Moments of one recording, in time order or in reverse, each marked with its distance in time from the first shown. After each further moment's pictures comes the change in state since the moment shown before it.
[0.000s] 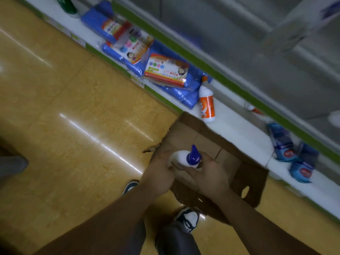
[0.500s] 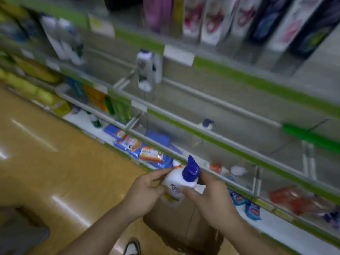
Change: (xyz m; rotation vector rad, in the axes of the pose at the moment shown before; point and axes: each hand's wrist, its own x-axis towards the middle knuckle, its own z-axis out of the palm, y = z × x) left_hand -0.305 0.312 -0.112 -0.088 0.024 0.417; right_hand -0.312 -0.225 -0.293 0.209 0.311 -0.236
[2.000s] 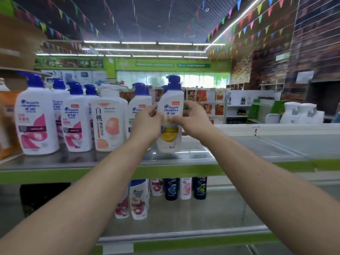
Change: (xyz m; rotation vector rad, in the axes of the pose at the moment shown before) left_hand 0.131 0.581 -0.050 -0.062 0.104 0.873; right_hand 0.120 -0.366 -0.390 0.153 0.805 -0.417
